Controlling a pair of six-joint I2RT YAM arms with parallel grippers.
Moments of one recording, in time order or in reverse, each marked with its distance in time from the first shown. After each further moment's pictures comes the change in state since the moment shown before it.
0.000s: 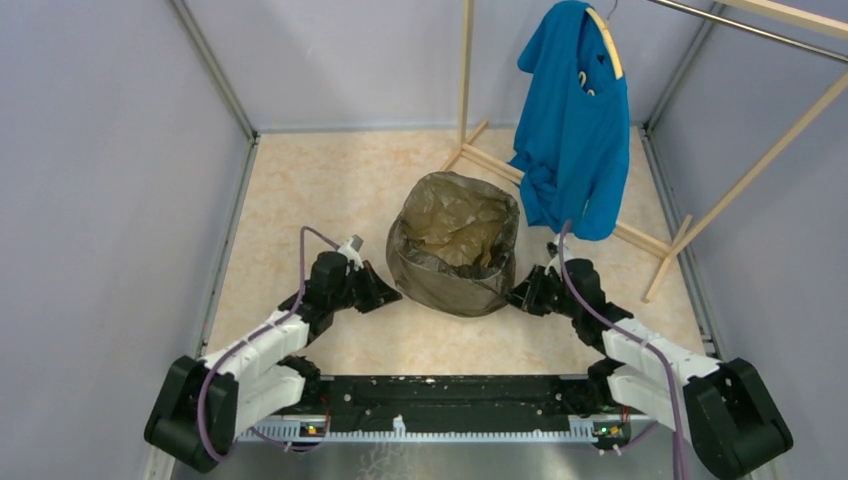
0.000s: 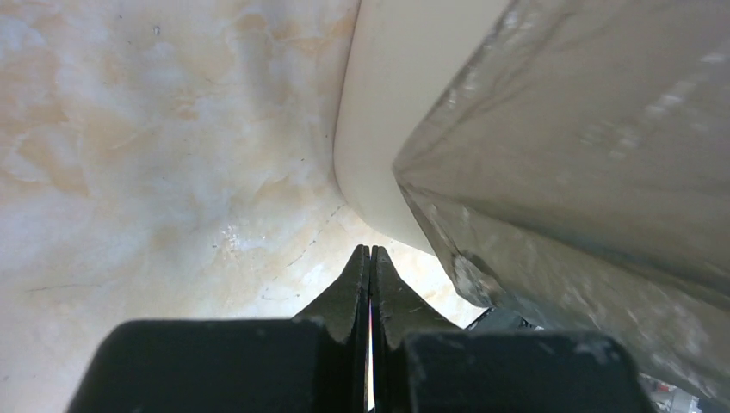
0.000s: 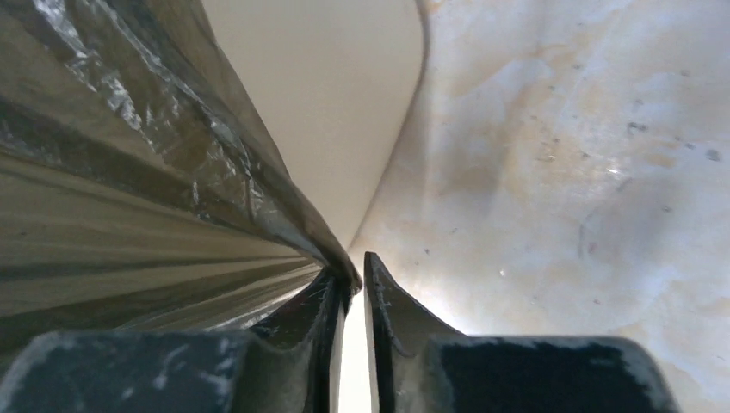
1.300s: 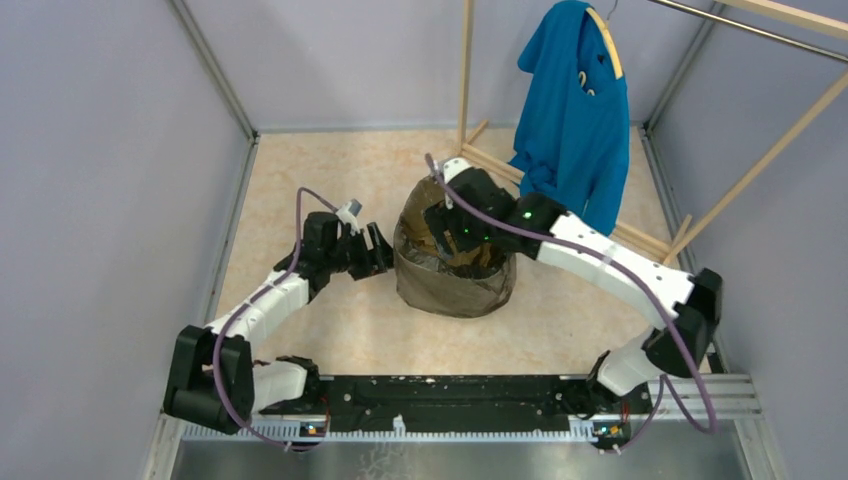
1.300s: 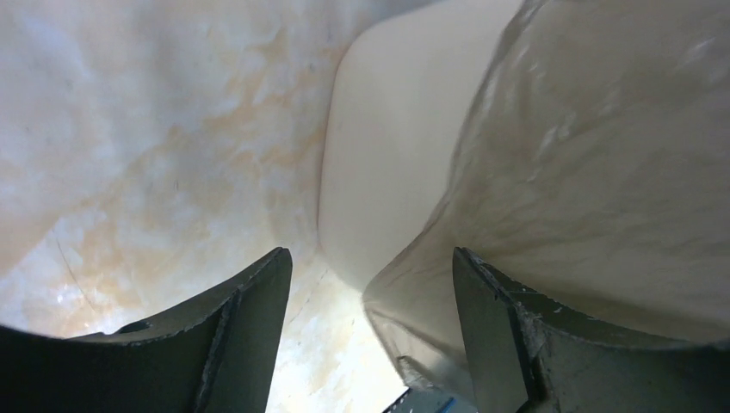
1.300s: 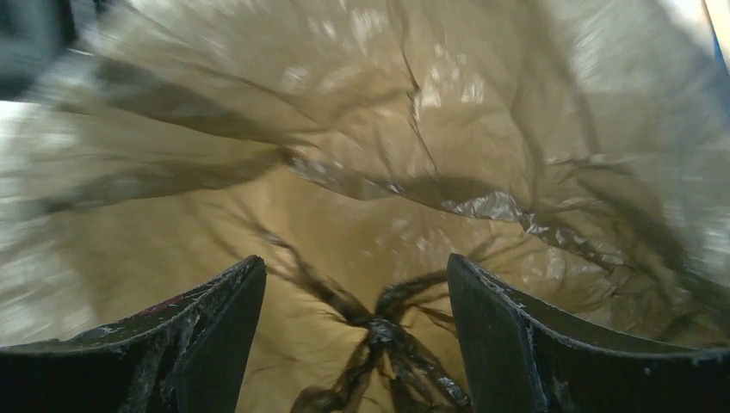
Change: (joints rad) left arm 0.149 0.153 0.331 -0.194 0.116 0.209; right arm 0.496 0.470 1.303 -0.975 0.500 -0.474
